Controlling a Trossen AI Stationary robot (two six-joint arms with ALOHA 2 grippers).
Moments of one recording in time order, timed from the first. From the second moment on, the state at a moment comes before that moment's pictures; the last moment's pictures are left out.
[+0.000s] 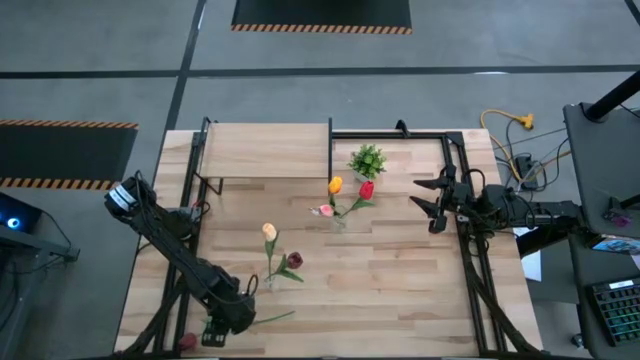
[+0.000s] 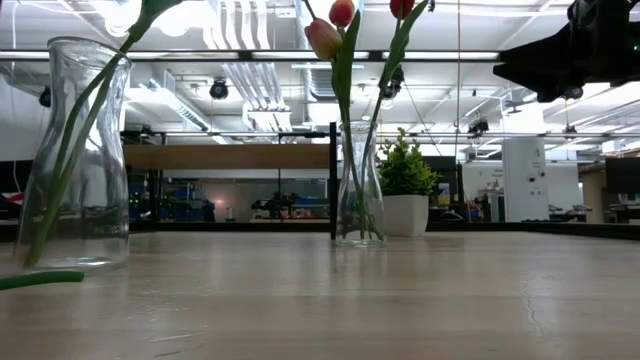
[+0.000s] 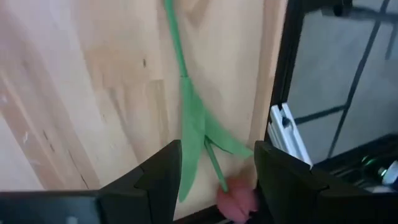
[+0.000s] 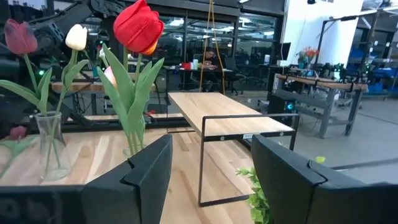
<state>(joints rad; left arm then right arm) -0.79 1.57 1.00 -0.72 0.42 -0.79 0.02 0.05 0.12 0.03 0.30 -0.05</state>
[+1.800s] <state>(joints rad) -0.91 1.79 0.93 -0.52 0.31 -1.33 0.02 0.05 0.12 0.01 0.30 -0.05</state>
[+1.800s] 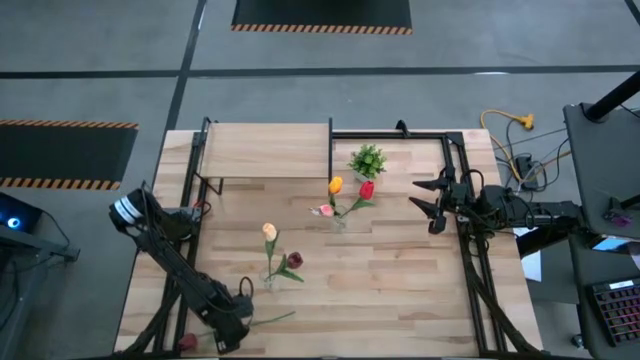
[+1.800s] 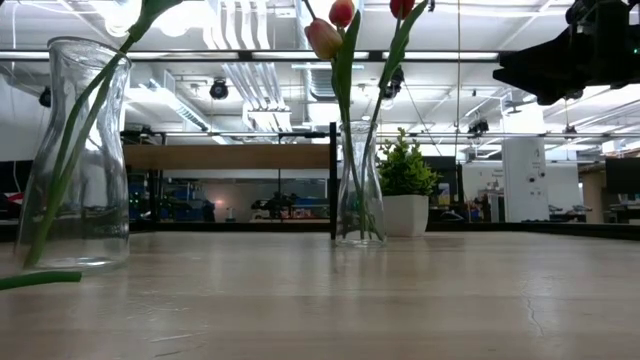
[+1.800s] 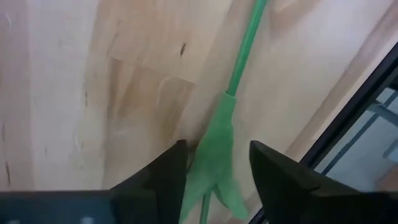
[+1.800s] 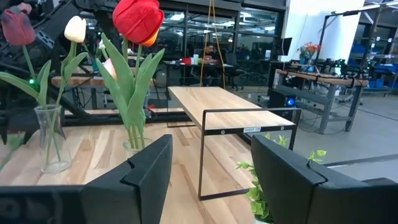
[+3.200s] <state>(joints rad) -0.86 1.39 1.46 -0.67 -0.37 -0.47 0.02 0.05 0.15 0.04 0.28 0.10</state>
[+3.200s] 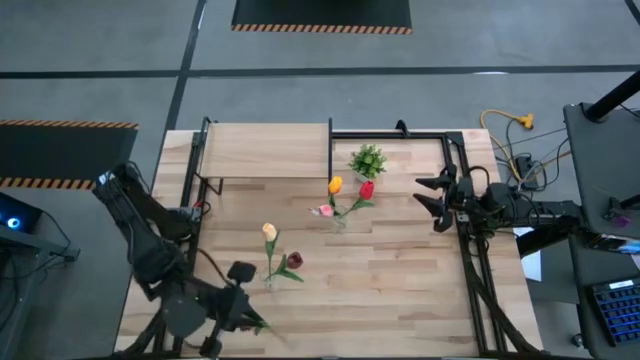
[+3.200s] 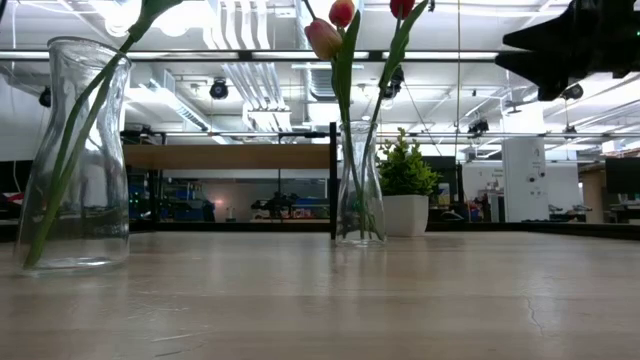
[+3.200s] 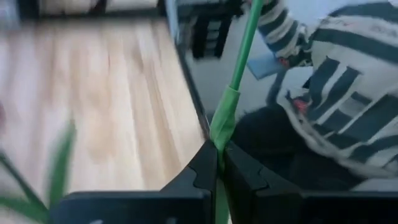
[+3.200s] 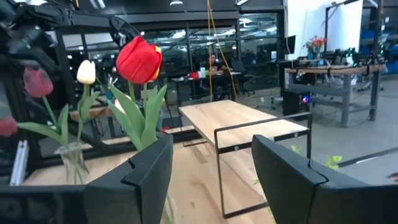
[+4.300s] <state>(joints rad) -0.52 1.59 1.78 -0.68 -1.17 1.35 0.02 0.10 0.19 0.28 -0.20 0.51</state>
